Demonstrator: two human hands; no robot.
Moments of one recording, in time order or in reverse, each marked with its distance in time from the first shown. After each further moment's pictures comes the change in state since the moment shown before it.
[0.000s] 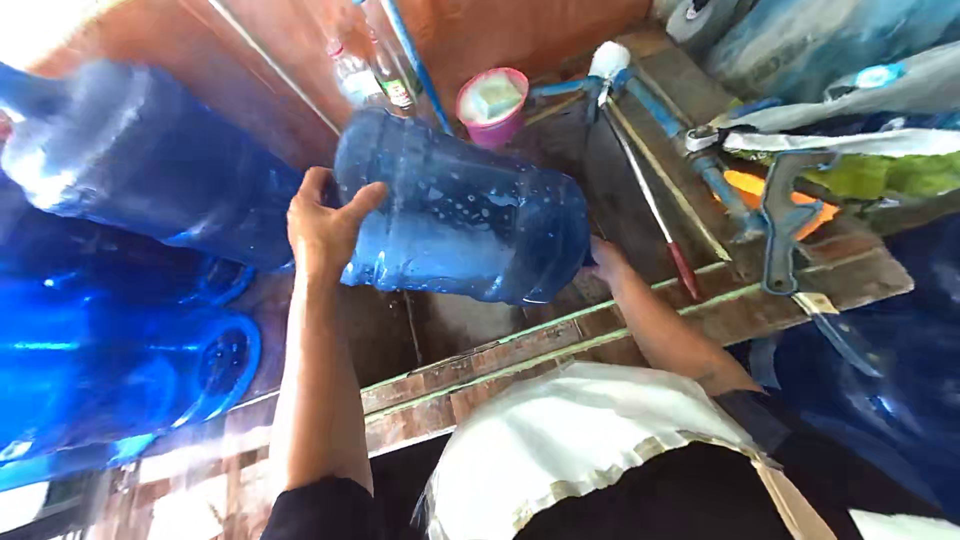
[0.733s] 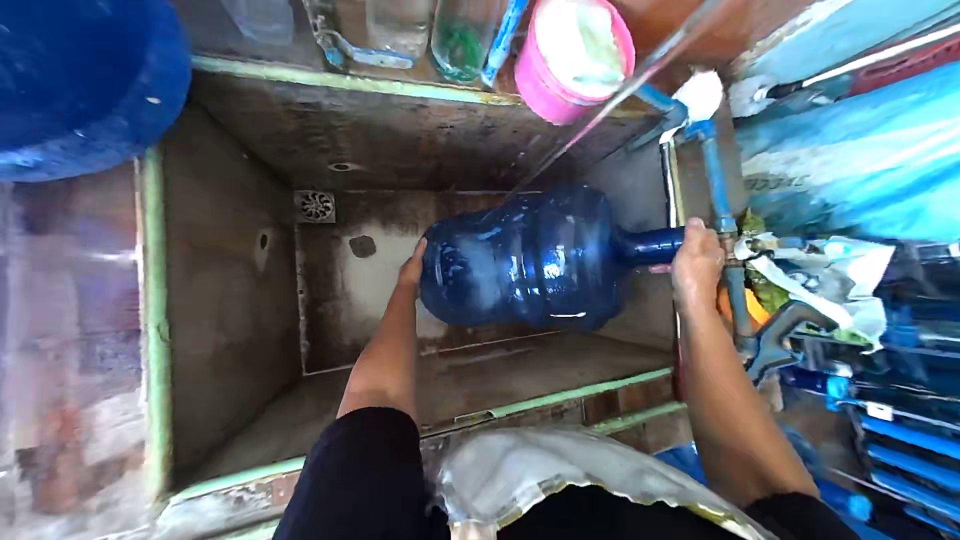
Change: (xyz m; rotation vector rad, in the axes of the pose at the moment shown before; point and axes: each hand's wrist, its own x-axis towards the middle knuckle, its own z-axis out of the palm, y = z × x) left_hand 0.014 -0.277 0.346 -0.895 -0.440 -1.110; right_hand 0.018 -0.123 0.025 -0.838 0.662 -0.347
